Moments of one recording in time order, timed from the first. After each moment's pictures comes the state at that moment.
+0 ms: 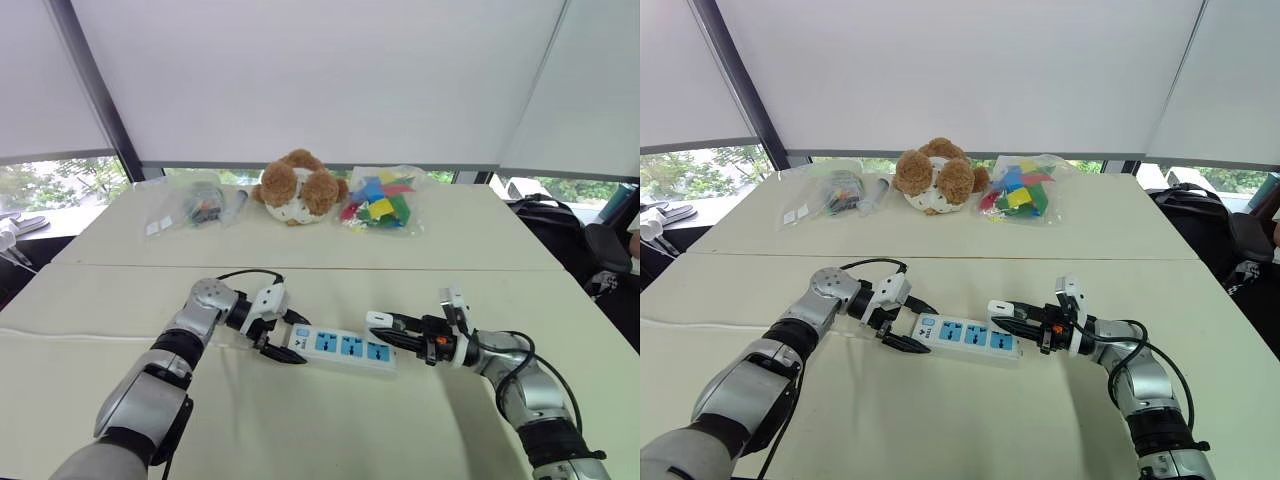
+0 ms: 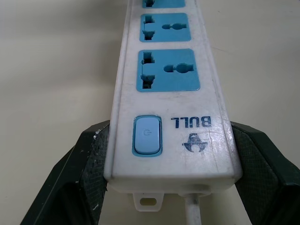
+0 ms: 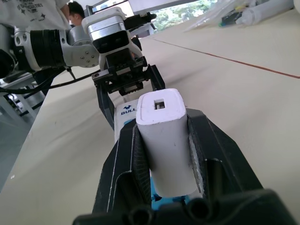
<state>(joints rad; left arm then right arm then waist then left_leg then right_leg) -0.94 0.41 -0.32 1.03 -0.12 -0.35 -1.57 -0.38 -0.49 -0.03 0.26 0.45 0.06 1.25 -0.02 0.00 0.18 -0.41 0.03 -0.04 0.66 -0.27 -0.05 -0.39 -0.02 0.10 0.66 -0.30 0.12</state>
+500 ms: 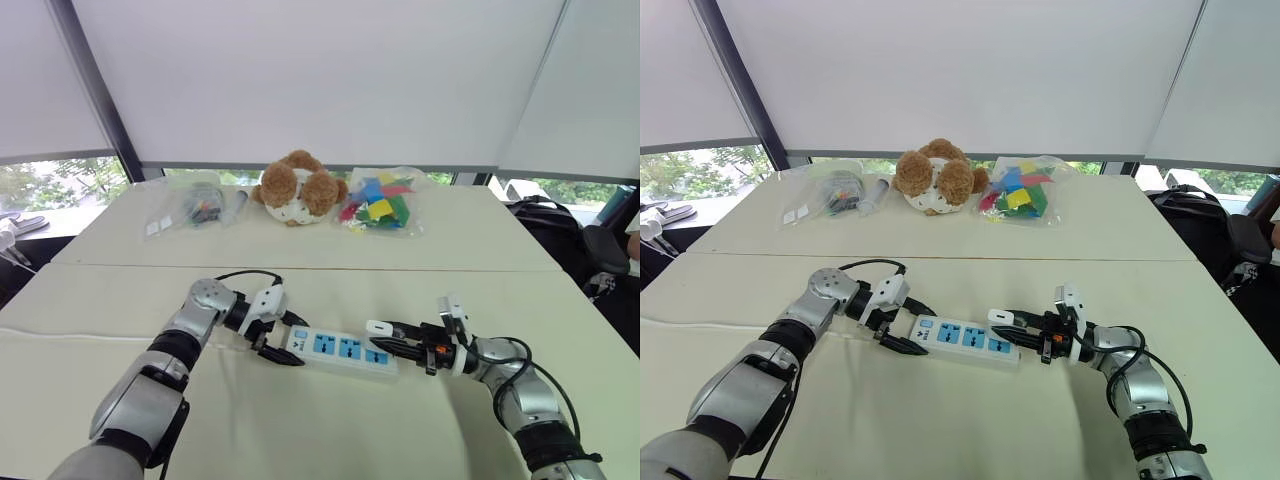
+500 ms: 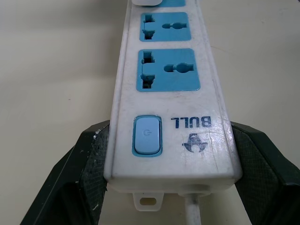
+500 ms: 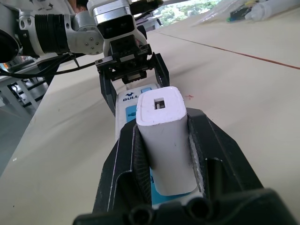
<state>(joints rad) -0.93 0.43 -0.34 1.01 -0.14 -0.34 -1.57 -0.37 -0.48 0.00 0.34 0.45 -0.04 1.30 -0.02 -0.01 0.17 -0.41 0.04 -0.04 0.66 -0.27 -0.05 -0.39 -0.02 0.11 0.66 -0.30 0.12</state>
